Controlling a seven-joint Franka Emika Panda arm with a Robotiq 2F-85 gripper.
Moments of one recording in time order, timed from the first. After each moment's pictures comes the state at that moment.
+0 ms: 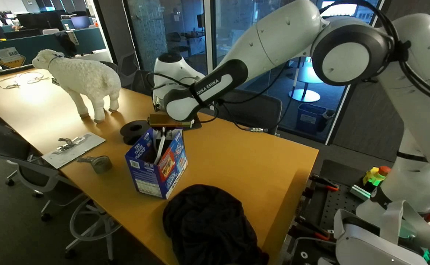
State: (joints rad) arm 0.29 0.73 -0.06 -1.40 -0.13 2.50 1.02
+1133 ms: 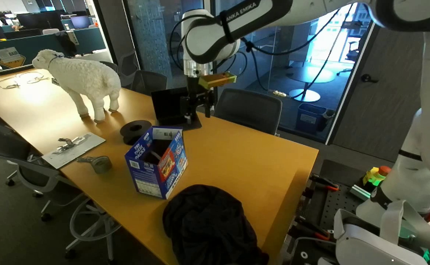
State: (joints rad) arm 0.08 0.34 0.07 -1.68 0.11 1.98 0.17
